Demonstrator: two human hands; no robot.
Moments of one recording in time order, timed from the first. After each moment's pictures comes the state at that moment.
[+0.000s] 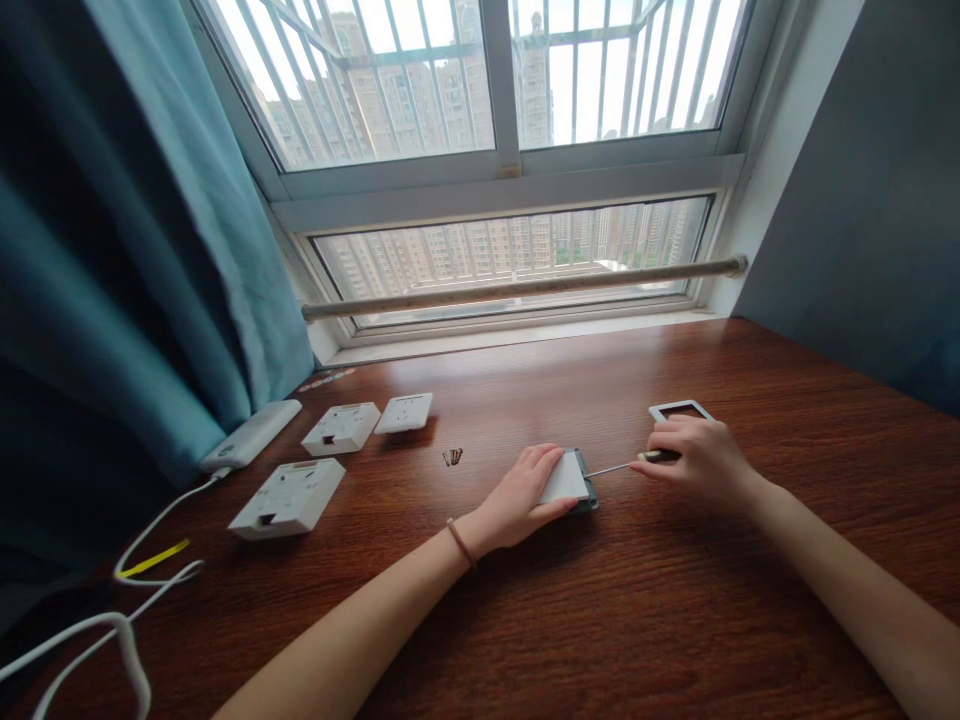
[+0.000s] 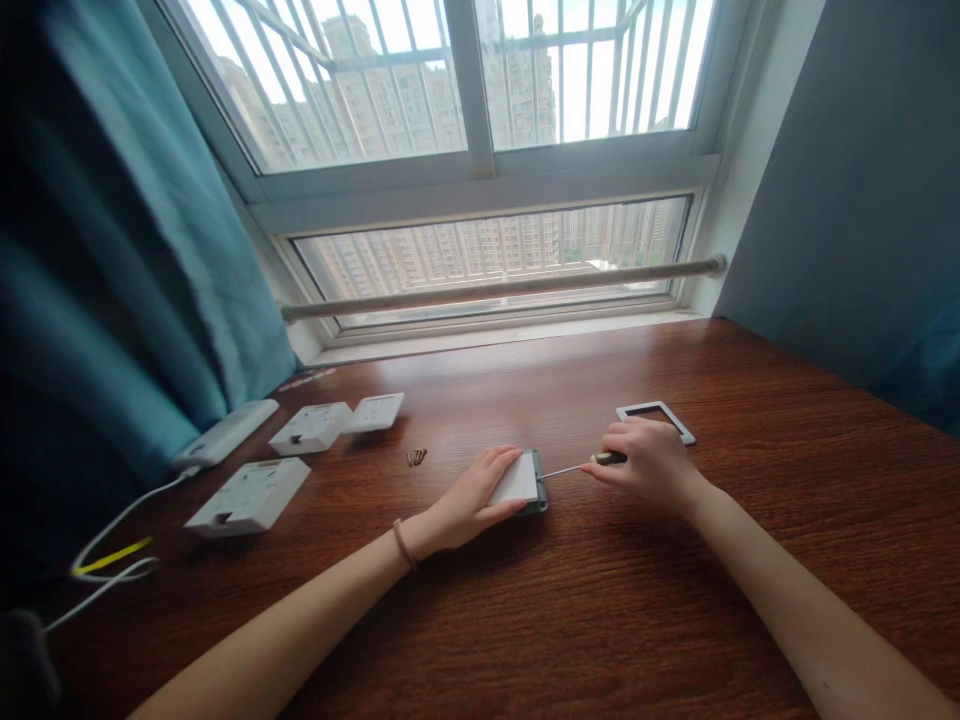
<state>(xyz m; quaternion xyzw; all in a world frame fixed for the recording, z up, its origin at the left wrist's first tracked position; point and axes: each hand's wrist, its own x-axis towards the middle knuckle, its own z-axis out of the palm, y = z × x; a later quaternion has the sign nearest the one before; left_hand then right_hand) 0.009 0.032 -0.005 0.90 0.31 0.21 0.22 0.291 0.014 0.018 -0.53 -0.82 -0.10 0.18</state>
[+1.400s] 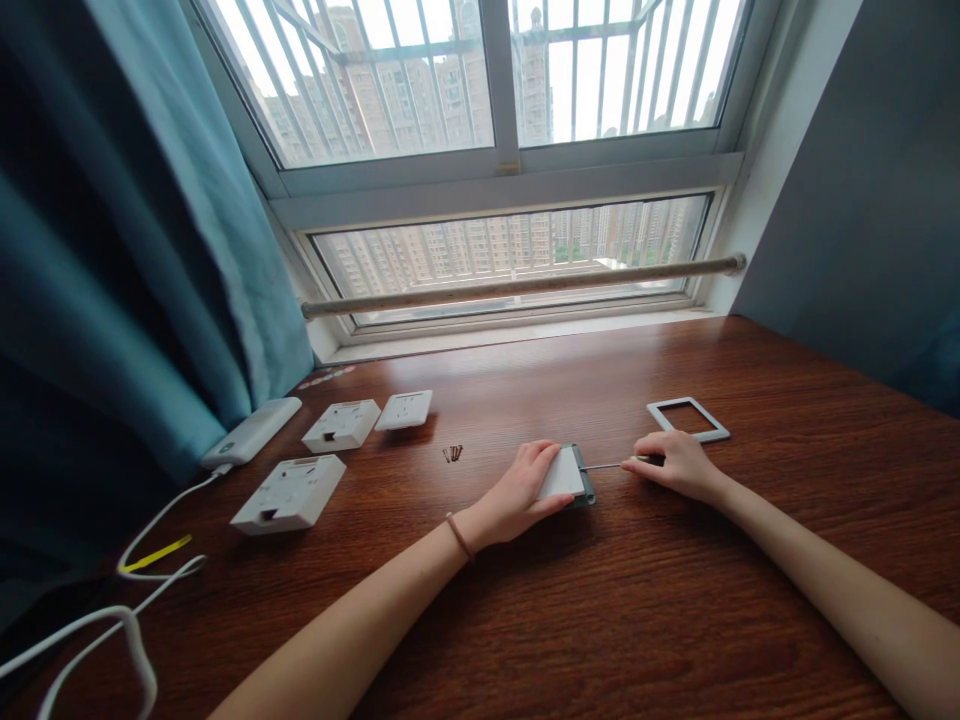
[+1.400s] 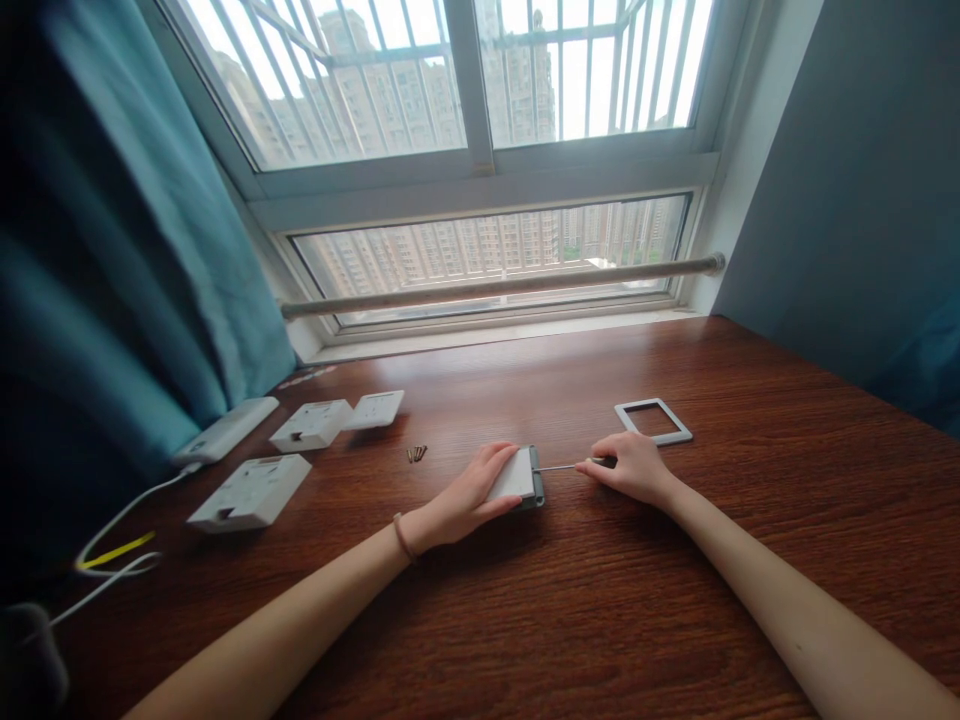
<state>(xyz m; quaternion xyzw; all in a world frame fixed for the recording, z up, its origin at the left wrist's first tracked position) 0.006 0.032 -0.005 0.90 0.31 0.21 0.23 0.289 0.026 -0.013 -0.56 -0.80 0.08 0.20</state>
